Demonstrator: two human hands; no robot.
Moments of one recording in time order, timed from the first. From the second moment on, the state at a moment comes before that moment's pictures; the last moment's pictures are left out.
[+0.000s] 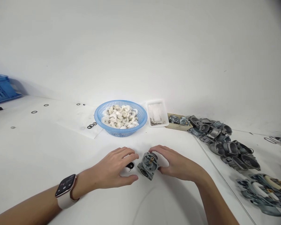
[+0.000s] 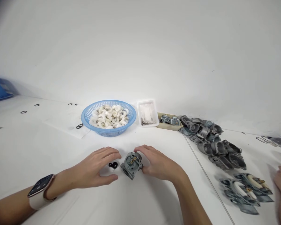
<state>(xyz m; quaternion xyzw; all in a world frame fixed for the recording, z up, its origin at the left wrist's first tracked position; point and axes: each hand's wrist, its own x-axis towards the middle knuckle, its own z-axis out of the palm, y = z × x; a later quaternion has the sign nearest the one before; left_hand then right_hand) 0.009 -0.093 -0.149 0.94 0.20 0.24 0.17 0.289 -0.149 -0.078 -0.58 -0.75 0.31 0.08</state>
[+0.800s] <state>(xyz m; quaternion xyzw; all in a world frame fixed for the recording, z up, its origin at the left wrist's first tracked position) 0.024 -0.095 -0.159 0.91 0.27 0.24 0.19 0.269 -0.154 -0.069 -0.62 -0.72 0.31 0.04</state>
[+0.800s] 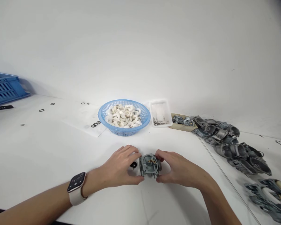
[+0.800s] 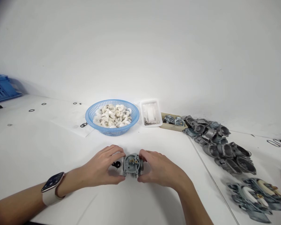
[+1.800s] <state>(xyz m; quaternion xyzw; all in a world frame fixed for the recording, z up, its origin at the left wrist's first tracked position) 0.009 -0.077 -0.150 0.96 0.19 0.20 0.10 0.193 0.074 -0.048 -0.57 -0.82 -0.07 0.03</state>
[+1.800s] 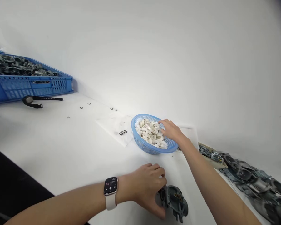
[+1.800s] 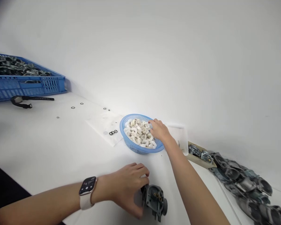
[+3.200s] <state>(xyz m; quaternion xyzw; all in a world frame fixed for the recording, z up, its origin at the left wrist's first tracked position) 0.007 -0.089 -0.143 0.91 0.23 0.27 0.20 0.246 -0.168 -0.111 -0.51 -0.78 0.23 0.28</state>
